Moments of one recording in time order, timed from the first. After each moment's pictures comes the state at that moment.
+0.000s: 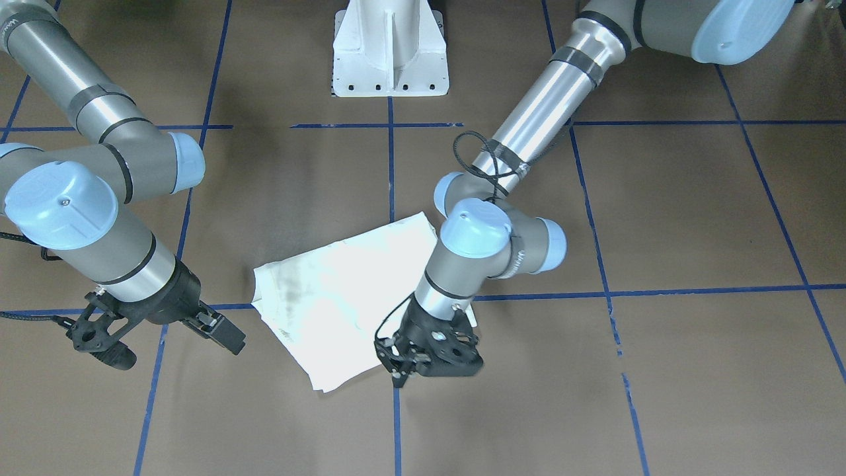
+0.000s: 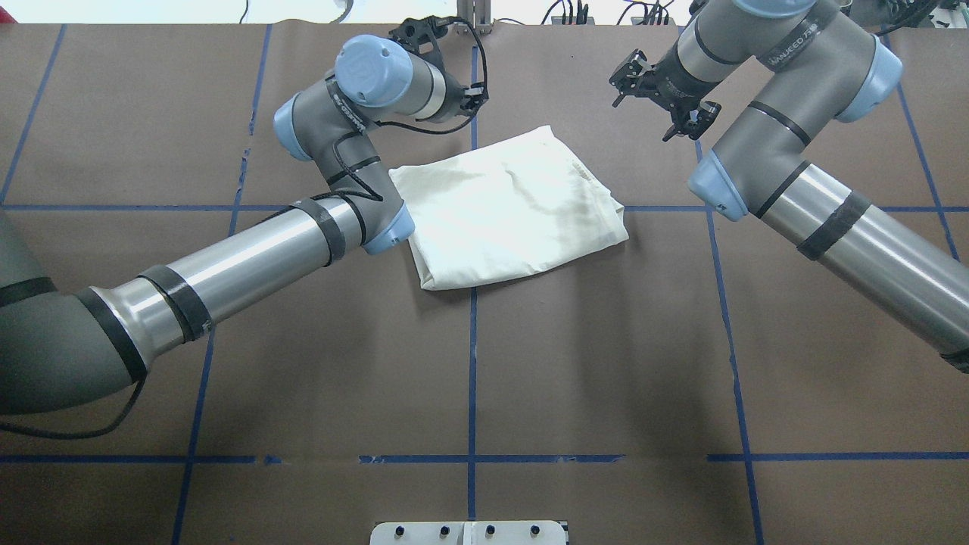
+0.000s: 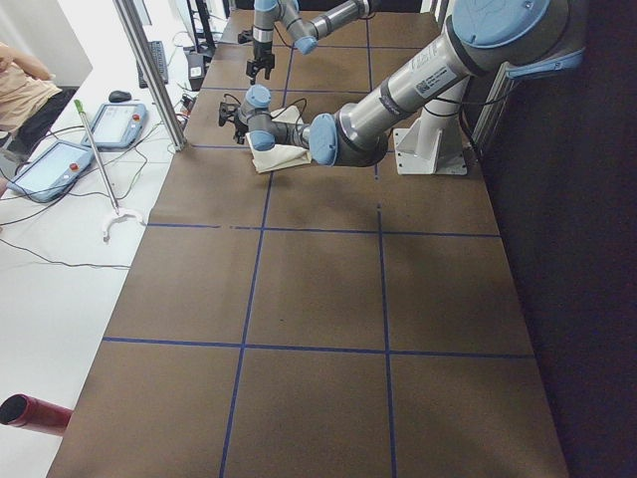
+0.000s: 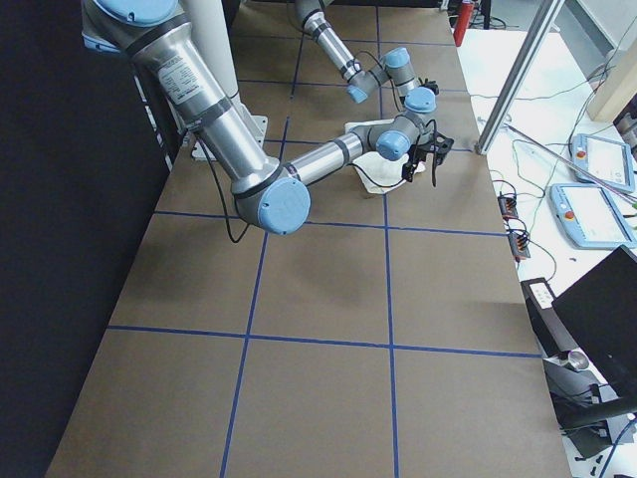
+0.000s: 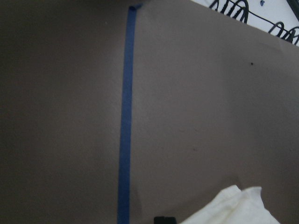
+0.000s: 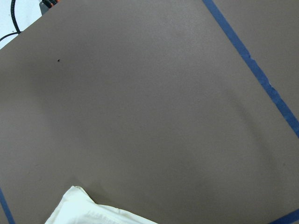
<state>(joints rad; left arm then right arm) -0.75 -2.73 -0.56 -2.66 -1.76 -1.35 0.95 -0.91 1.34 -1.19 2.12 1.50</state>
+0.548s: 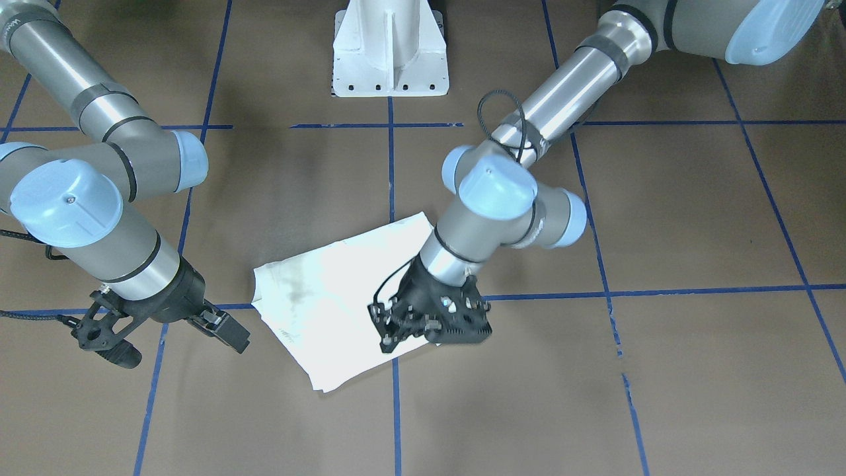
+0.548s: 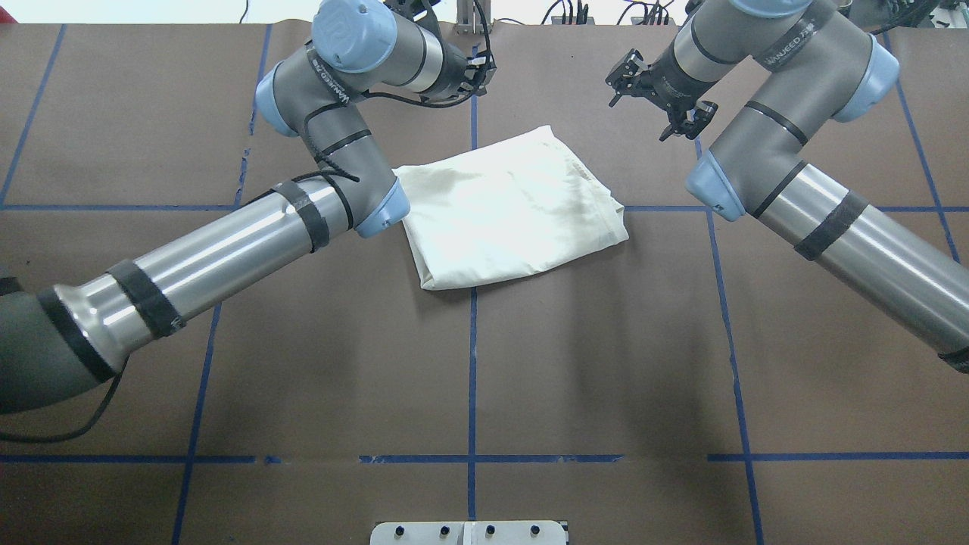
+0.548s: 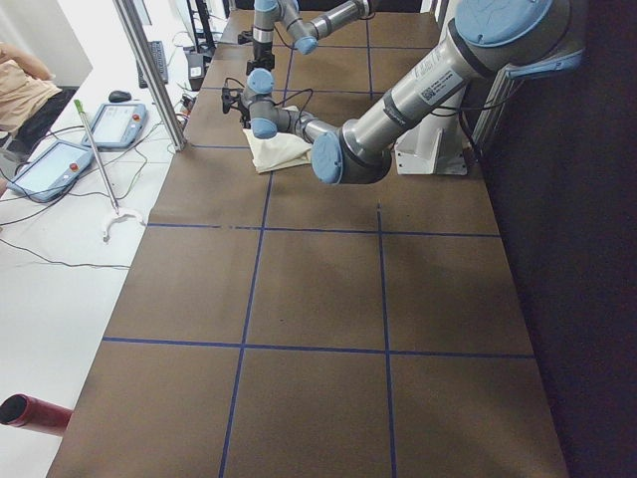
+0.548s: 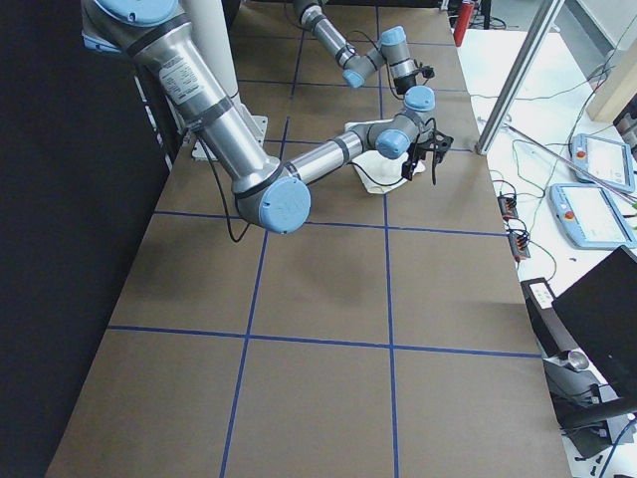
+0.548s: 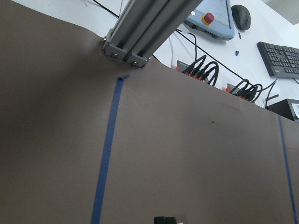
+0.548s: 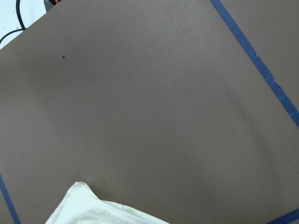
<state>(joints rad) -0.72 -2.54 -1.03 -2.46 -1.88 -1.48 0.94 -0.91 1.34 -1.19 2.12 1.50</state>
